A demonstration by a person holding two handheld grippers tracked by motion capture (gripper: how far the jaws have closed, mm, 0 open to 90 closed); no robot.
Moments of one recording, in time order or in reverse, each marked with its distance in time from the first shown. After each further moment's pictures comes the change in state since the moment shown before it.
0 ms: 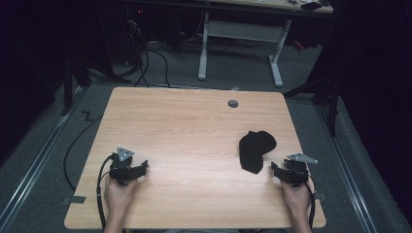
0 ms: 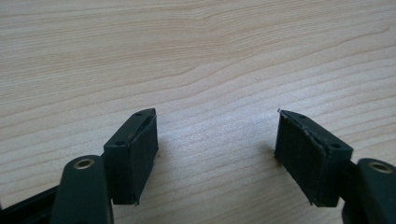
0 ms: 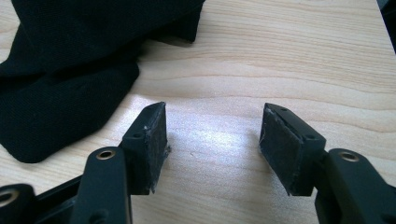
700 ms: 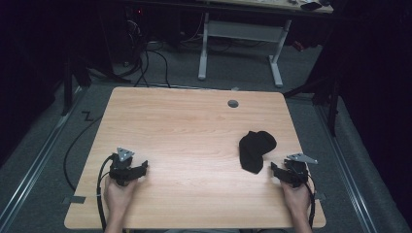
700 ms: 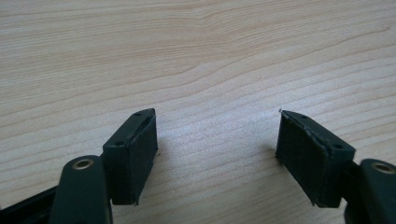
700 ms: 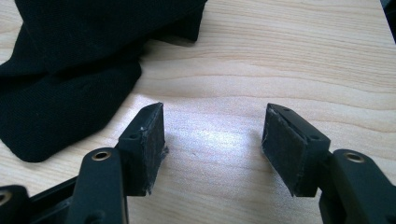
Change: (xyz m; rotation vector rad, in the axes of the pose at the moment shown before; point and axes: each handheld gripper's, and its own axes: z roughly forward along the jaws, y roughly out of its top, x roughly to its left) left arm 0.000 0.000 -0.001 -0.001 -0.005 -0.007; right arm 0.000 0.000 0.000 0.000 0.006 0.001
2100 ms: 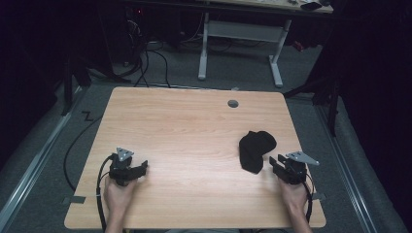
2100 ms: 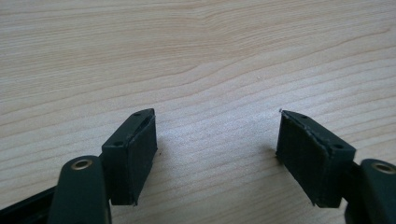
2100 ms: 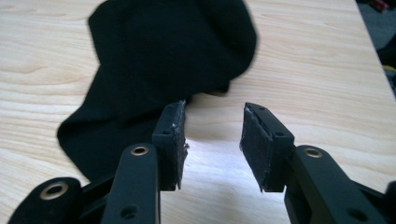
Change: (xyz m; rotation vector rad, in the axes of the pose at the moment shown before) left arm 0.001 0.000 0.000 0.000 -0.001 -0.008; right arm 0.022 0.015 -0.019 -0.124 0.044 -0.018
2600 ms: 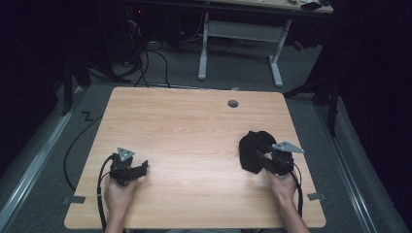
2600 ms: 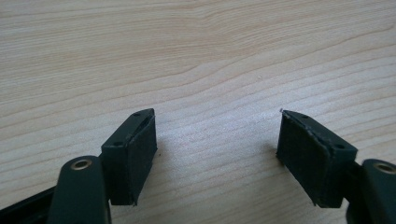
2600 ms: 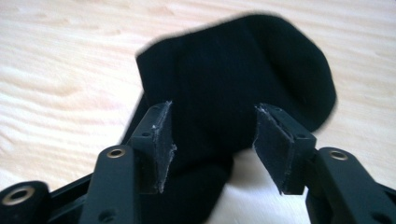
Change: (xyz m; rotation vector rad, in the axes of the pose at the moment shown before) left arm -0.002 0.001 0.001 0.003 0.011 0.012; right arm 0.028 0.033 0.022 0.012 0.053 -0.048
